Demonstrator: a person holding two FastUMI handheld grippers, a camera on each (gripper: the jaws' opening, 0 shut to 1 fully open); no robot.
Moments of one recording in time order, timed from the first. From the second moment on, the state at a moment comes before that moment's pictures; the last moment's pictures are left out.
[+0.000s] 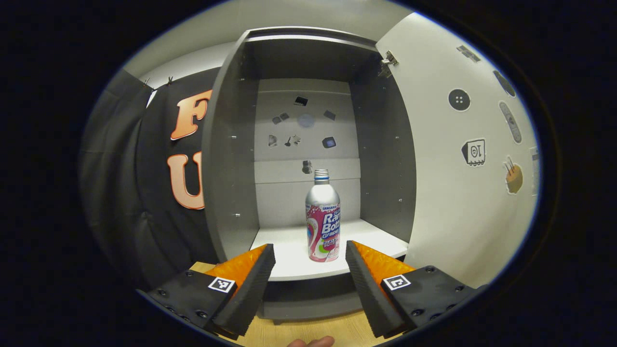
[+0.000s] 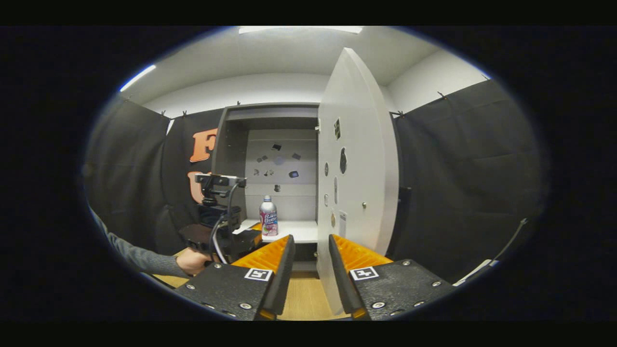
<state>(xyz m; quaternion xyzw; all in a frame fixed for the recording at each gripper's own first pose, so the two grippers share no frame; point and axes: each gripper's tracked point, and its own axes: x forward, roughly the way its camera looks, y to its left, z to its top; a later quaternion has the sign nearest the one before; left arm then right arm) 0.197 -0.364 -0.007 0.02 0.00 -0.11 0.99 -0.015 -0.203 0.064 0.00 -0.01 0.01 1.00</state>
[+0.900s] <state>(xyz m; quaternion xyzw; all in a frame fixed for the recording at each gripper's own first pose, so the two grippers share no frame) 0.323 -0.404 -0.013 0.02 -0.01 -0.12 0.99 0.028 -0.201 0.064 0.00 0.00 -0.03 1.00</state>
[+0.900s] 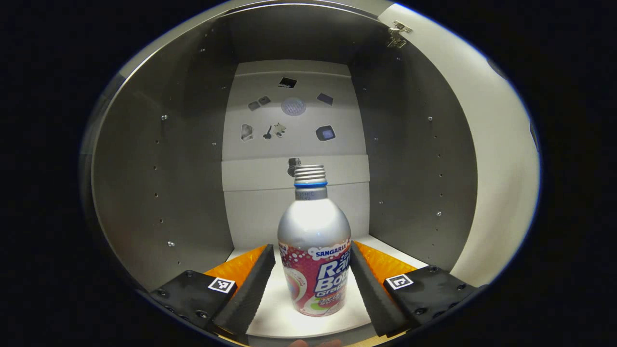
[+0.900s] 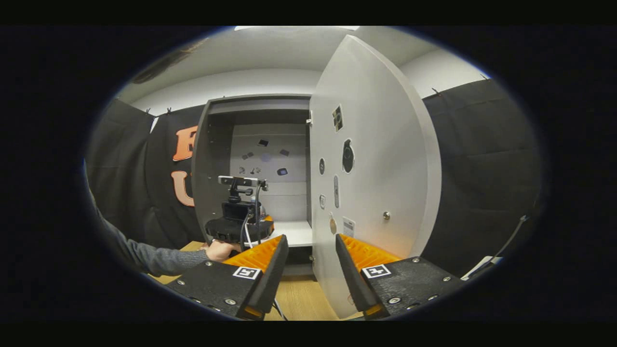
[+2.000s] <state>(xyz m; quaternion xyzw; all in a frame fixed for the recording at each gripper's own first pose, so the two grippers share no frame) 0.169 -0.295 -0.031 0.04 -0.01 -0.08 1.00 -0.021 -0.163 0.051 0.00 0.01 0.03 1.00</state>
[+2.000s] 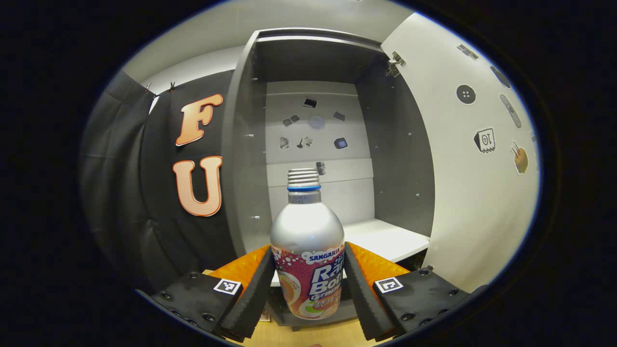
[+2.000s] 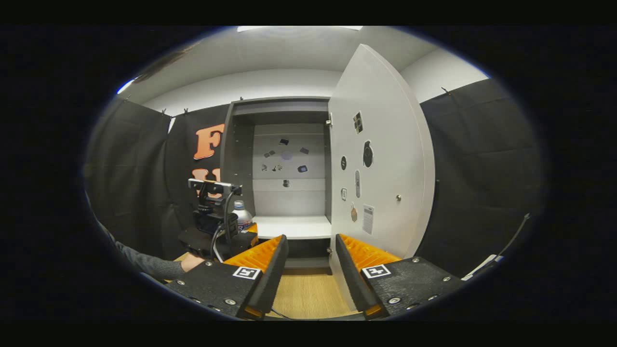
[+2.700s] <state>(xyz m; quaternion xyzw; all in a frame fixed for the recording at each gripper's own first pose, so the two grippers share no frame) 0.069 -0.194 -0.209 0.04 0.14 -0.02 0.99 -0.042 -0.112 -0.010 -0.01 0.10 0.09 0.99</state>
